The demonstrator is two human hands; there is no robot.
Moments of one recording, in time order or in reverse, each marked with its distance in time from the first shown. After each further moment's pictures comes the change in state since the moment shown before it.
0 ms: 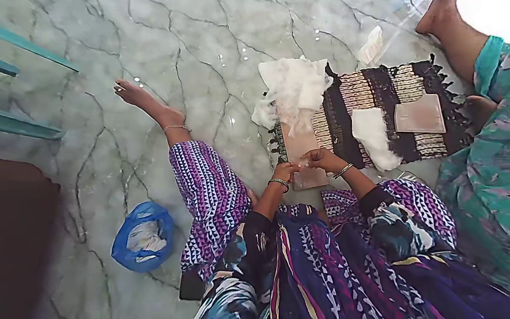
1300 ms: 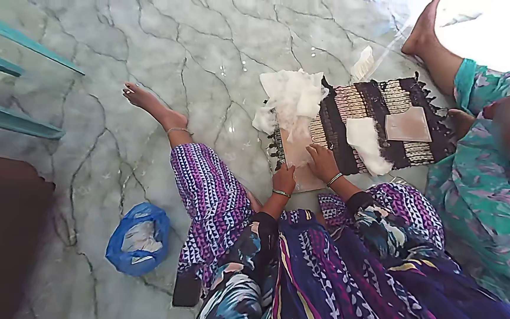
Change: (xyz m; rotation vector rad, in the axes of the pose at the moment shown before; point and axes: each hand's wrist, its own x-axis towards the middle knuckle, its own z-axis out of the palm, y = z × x) left_hand -0.002 -0.011 0.010 1.265 0.139 0.255; right_hand 0.005 0.025 0.018 -0.881 0.410 -0.120
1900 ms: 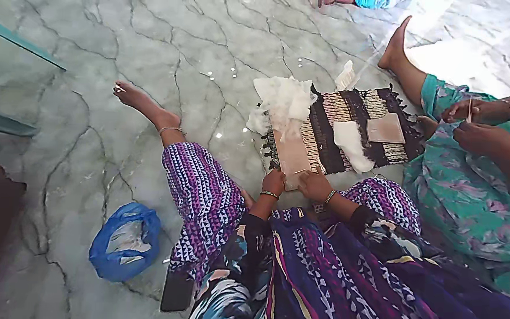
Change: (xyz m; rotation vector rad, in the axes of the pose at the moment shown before) left_hand -0.017 -0.024 -0.005 -0.079 -0.103 0.106; right_hand -0.064 -0.041 -0.010 -0.143 -0.454 0.046
